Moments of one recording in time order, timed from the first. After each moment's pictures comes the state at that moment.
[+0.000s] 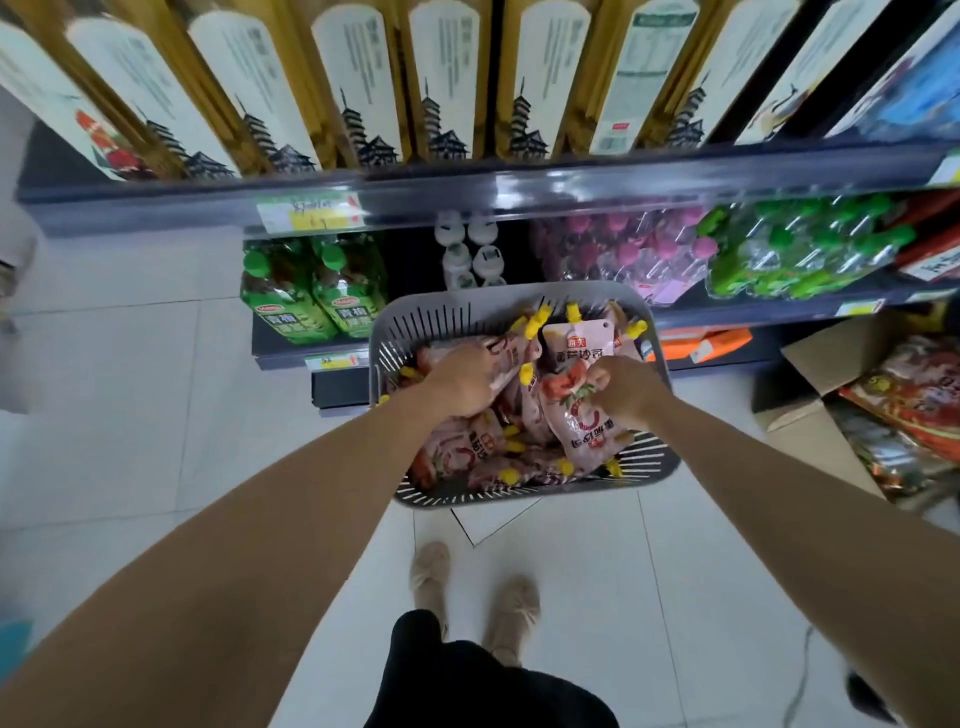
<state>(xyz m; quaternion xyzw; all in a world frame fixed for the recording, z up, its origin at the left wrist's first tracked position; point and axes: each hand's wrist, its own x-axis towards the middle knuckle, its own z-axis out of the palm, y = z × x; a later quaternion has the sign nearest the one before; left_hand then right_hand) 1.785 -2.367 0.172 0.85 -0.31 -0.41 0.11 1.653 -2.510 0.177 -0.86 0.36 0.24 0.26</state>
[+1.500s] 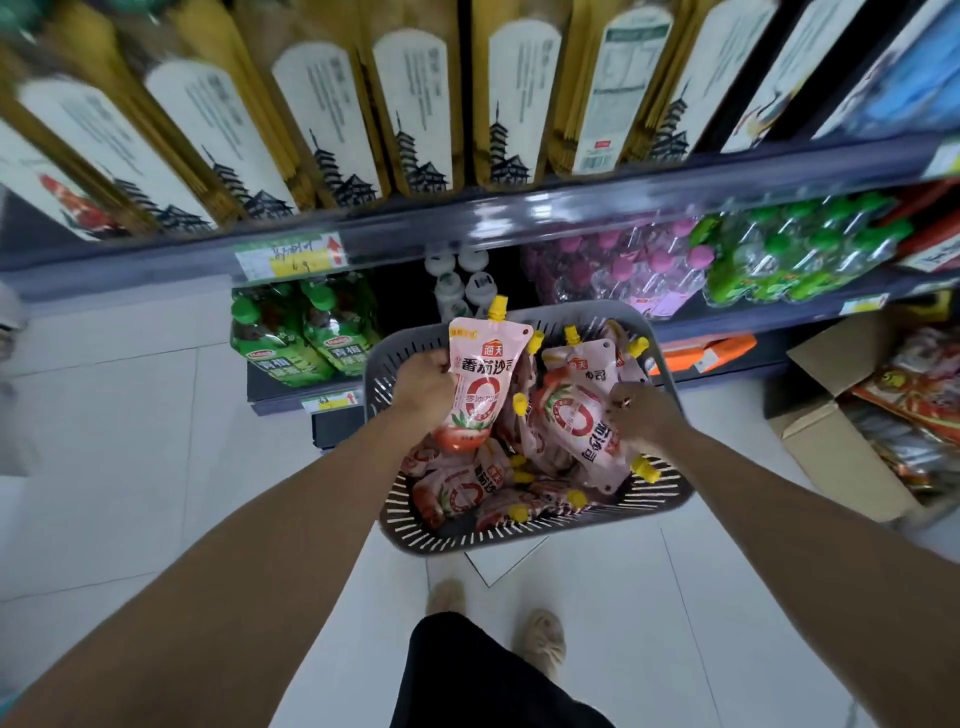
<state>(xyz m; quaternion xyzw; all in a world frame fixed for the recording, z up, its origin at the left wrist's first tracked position) 1.809 -2.360 0.175 0.86 -0.14 -0.35 0.34 1.644 -2.523 0.147 -0.81 0.46 0.19 0.31</state>
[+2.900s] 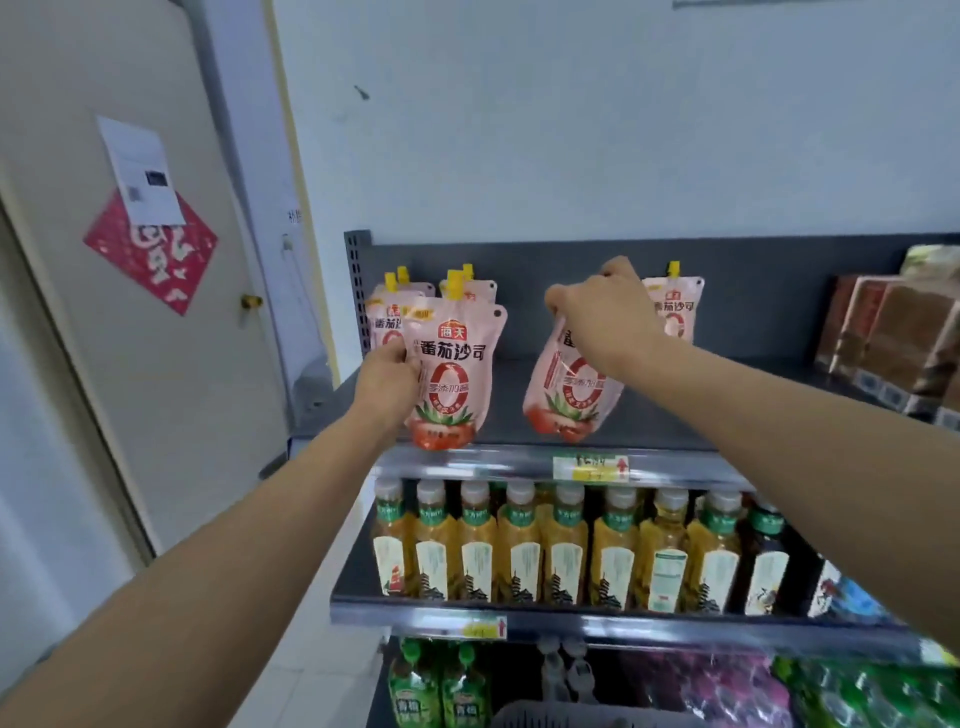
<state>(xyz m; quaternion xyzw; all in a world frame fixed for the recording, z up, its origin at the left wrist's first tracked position) 1.903 -2.258 0.639 0.77 -0.17 0.07 0.61 1.803 -2.436 0.695 -0.94 0.09 -0.29 -0.16</state>
